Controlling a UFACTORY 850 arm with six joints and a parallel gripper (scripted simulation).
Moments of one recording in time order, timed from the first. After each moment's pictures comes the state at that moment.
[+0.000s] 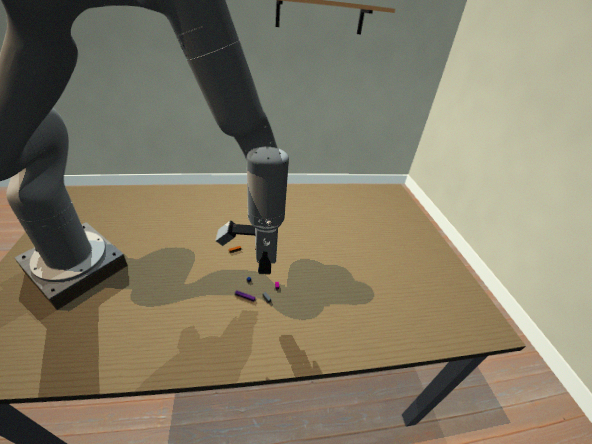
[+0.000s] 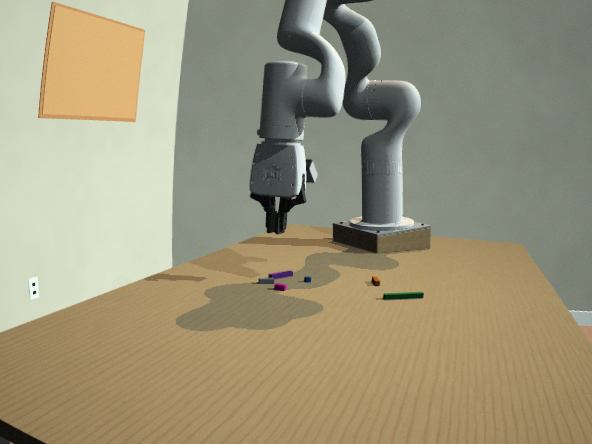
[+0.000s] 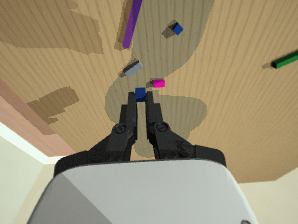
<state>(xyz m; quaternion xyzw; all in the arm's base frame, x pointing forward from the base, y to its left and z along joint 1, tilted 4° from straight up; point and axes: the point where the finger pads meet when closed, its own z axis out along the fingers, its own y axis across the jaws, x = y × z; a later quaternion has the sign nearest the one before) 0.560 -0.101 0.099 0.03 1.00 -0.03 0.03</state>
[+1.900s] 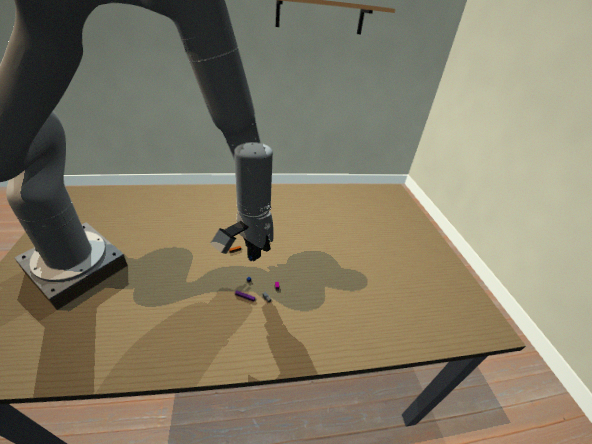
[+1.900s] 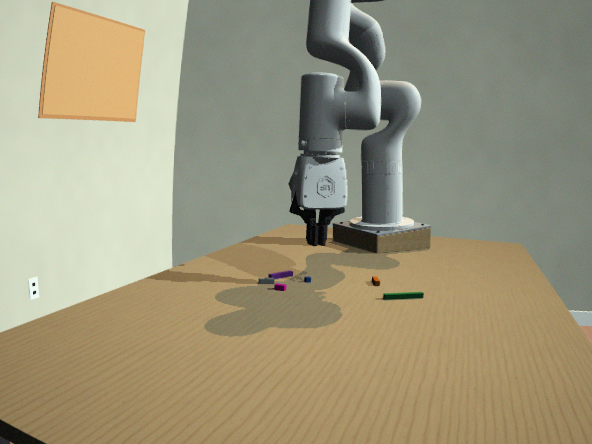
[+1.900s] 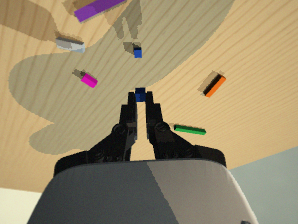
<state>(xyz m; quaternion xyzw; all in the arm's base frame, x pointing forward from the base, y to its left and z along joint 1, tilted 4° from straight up) 0.532 -0.029 0.073 -0.38 0.92 -0.03 0.02</state>
